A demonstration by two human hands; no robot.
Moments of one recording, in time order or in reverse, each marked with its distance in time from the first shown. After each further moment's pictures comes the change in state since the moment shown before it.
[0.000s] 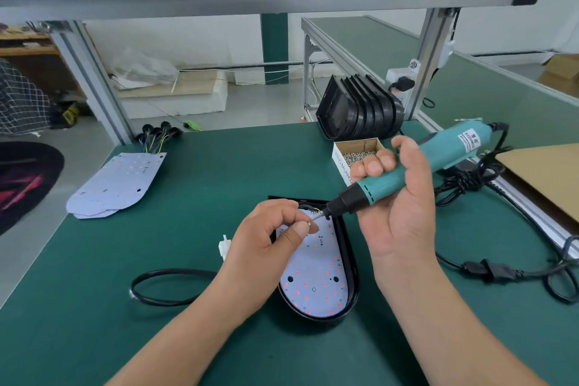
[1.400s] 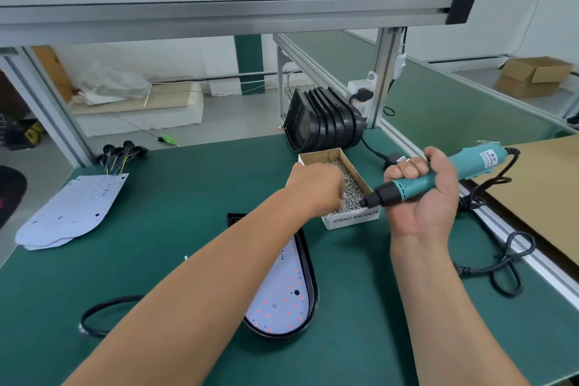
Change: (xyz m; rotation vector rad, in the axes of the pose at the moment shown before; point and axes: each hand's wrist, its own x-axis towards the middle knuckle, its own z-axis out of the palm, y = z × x) left_hand 0.165 0.032 0.119 1.056 -0.426 0.235; right_hand 0.048 -0.075 -0.066 0.128 0.201 -0.174
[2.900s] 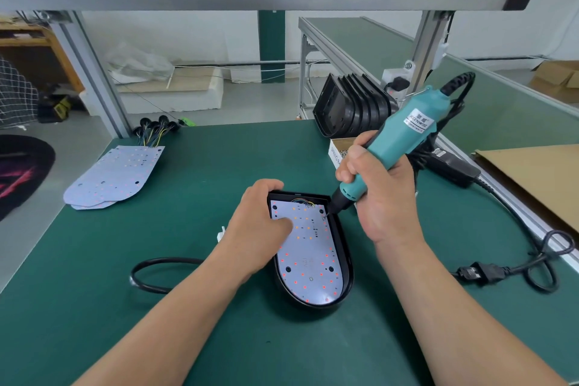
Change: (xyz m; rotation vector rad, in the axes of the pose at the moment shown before) left_hand -0.176 -0.067 0.023 -1.010 0.280 -0.501; right_hand -0.057 0.077 0.030 -0.648 -0.480 0.021
